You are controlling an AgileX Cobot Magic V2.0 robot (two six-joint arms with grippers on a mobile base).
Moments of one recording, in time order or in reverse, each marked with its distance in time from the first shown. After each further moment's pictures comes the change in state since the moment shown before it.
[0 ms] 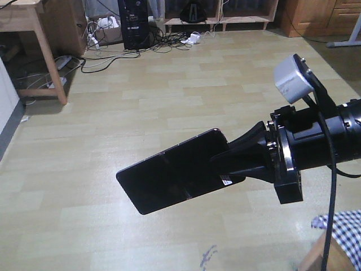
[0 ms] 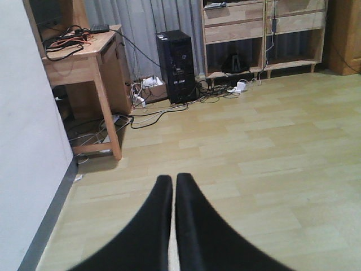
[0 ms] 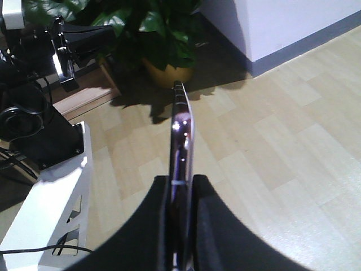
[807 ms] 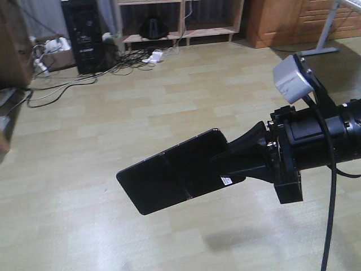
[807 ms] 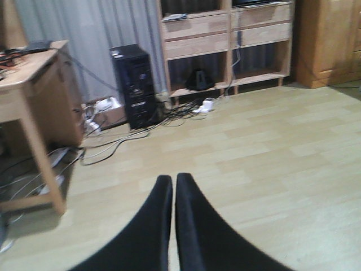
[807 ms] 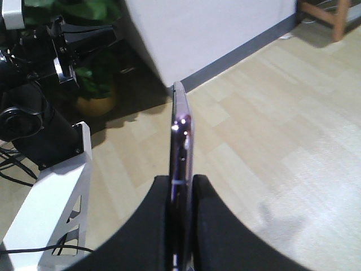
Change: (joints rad) left arm 0.000 0.000 0.000 0.000 0.000 0.000; right arm 0.000 0.000 0.000 0.000 0.000 0.000
